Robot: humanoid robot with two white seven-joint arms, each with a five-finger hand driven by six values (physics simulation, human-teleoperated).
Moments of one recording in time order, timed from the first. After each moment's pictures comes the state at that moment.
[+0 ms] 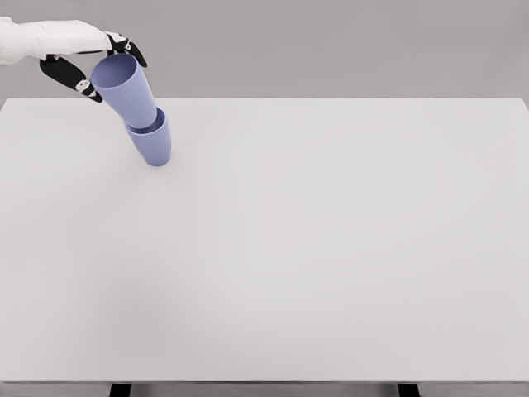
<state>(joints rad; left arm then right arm) -1.29 0.77 -1.13 -0.94 0.02 -0.61 -0.58 0.01 0.00 -0.07 0.14 0.07 -0.15 0.17</state>
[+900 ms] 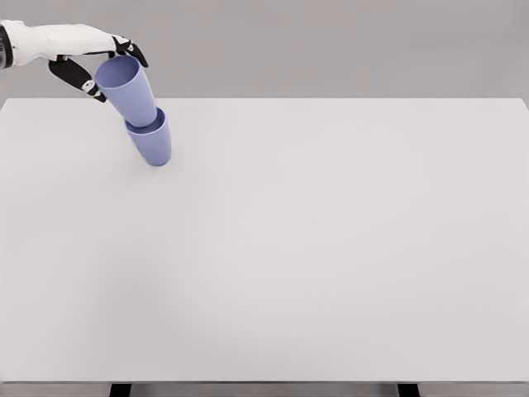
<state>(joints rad) -1.30 0.69 -1.13 -0.79 -0.03 -0.61 -0.58 0.01 0.00 -0.07 0.14 0.07 -0.15 0.17</state>
